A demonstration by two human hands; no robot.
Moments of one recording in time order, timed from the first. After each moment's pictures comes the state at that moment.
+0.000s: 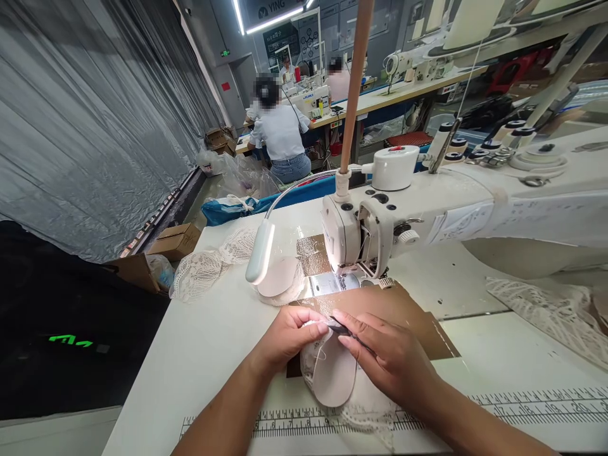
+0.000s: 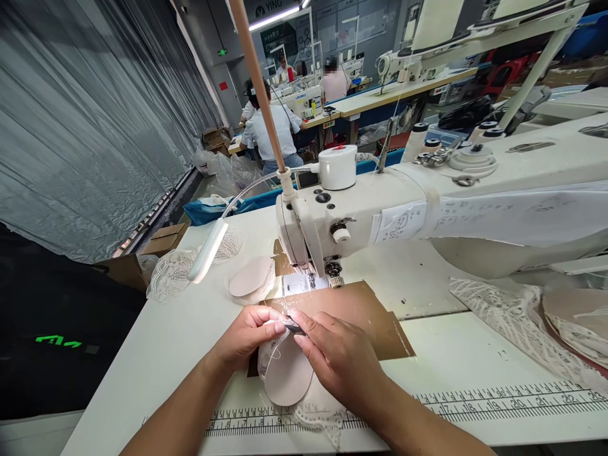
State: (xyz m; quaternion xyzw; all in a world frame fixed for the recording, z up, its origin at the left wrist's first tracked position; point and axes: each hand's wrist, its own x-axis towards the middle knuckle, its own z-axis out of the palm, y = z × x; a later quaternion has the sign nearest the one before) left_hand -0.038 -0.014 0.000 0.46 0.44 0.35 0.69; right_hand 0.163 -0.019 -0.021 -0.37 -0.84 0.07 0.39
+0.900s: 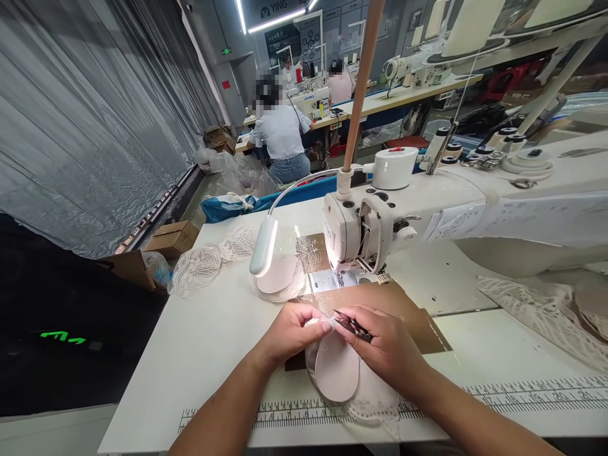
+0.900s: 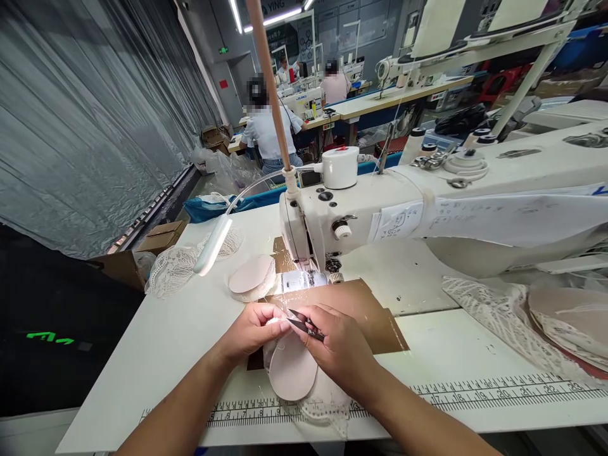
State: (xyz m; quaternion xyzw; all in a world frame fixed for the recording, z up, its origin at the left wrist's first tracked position) left_hand -0.036 -0.014 -0.007 0.51 0.46 0.33 0.64; right_hand 0.159 -0.017 -0.009 -0.42 -0.79 0.28 0.34
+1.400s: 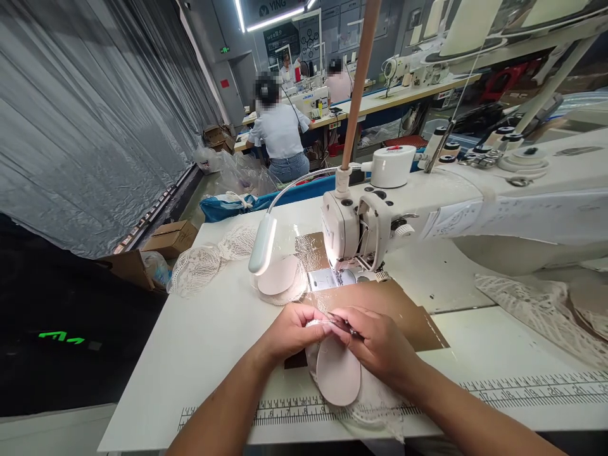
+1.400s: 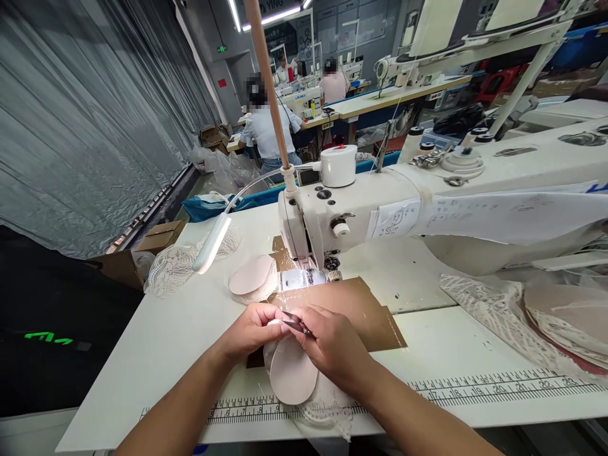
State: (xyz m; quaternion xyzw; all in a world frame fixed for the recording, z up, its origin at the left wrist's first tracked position) left_hand -0.035 -0.013 -0.006 0.52 0.45 0.29 0.66; right_hand 0.155 -0.014 -0.015 -0.38 -0.83 0.24 0.33
